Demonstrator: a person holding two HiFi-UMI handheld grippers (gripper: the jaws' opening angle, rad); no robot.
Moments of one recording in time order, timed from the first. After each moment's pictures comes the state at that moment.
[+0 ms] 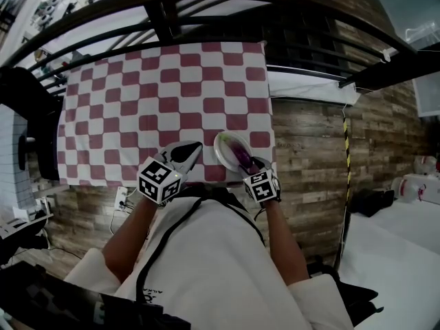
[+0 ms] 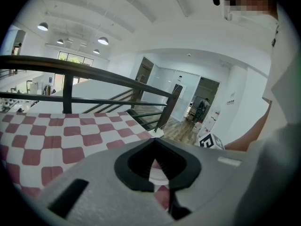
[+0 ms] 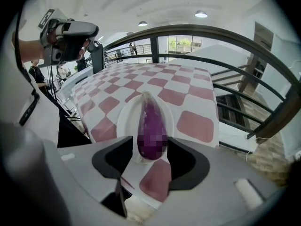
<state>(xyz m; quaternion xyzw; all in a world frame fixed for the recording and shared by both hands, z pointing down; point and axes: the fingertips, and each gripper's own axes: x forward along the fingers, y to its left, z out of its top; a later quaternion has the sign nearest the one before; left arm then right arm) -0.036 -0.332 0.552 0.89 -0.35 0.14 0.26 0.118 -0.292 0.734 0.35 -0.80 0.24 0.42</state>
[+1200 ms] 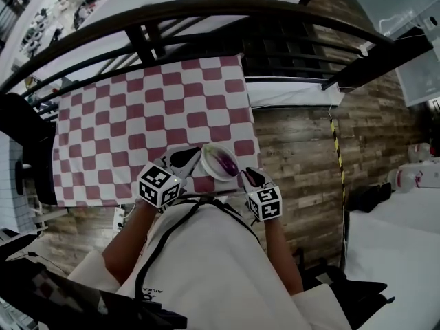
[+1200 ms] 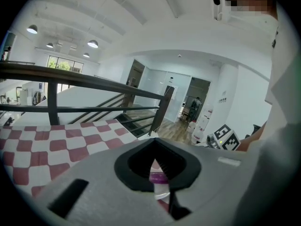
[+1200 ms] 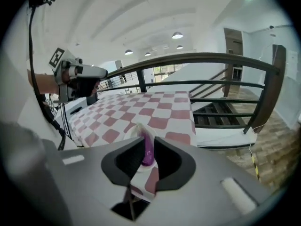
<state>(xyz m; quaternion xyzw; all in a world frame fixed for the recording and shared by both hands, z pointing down) 0.009 -0.347 0.529 0.91 -0.31 0.13 0.23 0.150 -0.292 0.643 0.44 -0.82 0.25 0.27</state>
